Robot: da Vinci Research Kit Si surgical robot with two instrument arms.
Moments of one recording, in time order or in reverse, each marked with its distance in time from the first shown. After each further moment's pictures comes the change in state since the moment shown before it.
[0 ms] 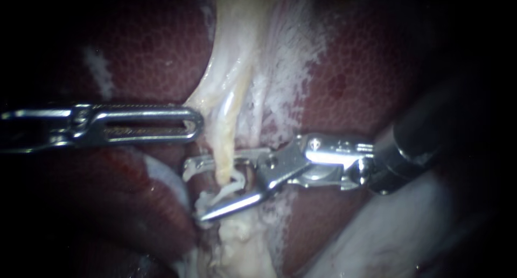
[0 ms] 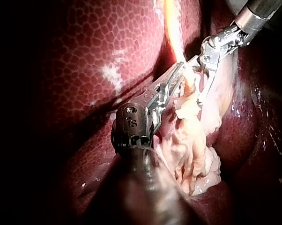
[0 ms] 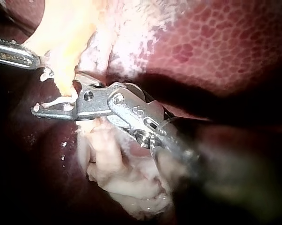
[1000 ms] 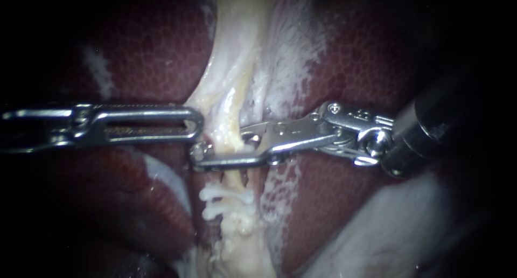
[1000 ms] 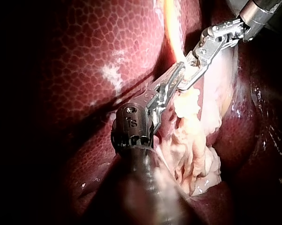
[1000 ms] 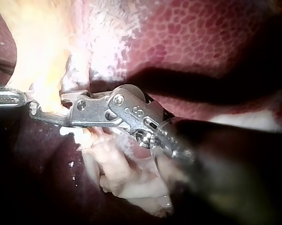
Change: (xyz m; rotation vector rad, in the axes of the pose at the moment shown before) right arm -0.001 0.001 -0.002 -0.026 0.013 0.140; left arm 0.000 0.000 0.000 -0.001 -0.001 0.001
